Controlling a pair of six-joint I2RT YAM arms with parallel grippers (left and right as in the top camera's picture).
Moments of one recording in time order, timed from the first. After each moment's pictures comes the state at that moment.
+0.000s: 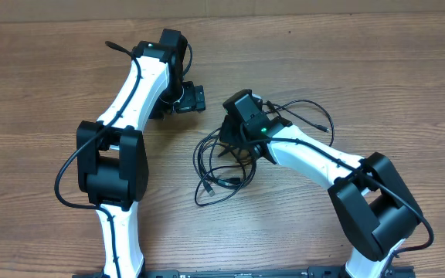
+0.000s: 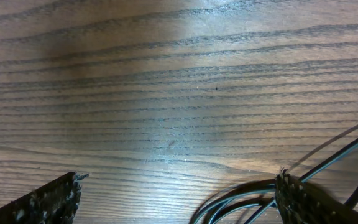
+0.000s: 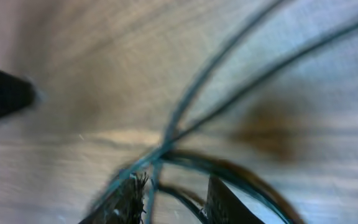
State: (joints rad) left arm -0.22 2.19 1.85 -1.17 0.06 -0.37; right arm 0.64 1.90 1.19 -0.33 -0.02 0.86
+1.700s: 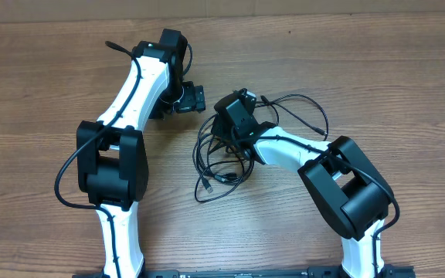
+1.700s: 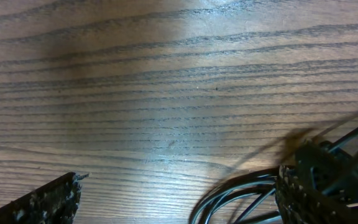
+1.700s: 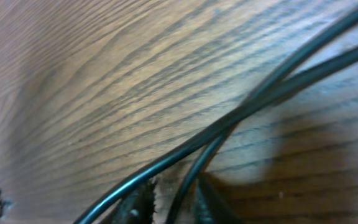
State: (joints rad) left arm -0.22 2.19 1.85 -1.17 0.06 -0.37; right arm 0.66 2.07 1.20 -0.03 0.10 0.96
